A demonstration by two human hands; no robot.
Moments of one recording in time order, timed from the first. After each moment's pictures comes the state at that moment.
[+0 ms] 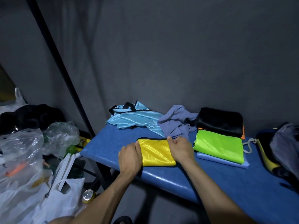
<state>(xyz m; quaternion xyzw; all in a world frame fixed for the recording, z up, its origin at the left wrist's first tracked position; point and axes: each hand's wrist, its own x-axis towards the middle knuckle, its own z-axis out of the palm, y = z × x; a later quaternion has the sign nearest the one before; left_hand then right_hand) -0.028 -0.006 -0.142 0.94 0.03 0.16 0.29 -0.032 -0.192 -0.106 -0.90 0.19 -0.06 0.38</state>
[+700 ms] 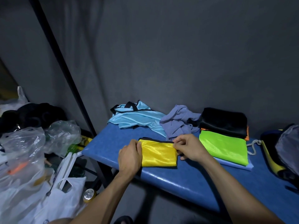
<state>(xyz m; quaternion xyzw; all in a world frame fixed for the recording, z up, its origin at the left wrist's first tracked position) -0.023 0.003 -0.143 0.94 0.01 0.16 0.32 -0.036 -0.230 -0.086 -0.85 0.06 0.05 0.52</state>
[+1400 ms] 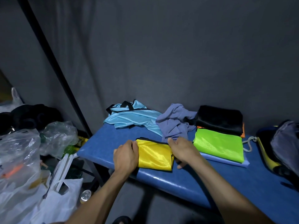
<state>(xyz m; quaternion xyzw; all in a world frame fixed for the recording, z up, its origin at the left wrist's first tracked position) -0.027 -0.001 -0.129 0.95 0.03 0.12 0.29 -0.045 -0.208 -0.077 -0.92 0.14 0.10 0.35</state>
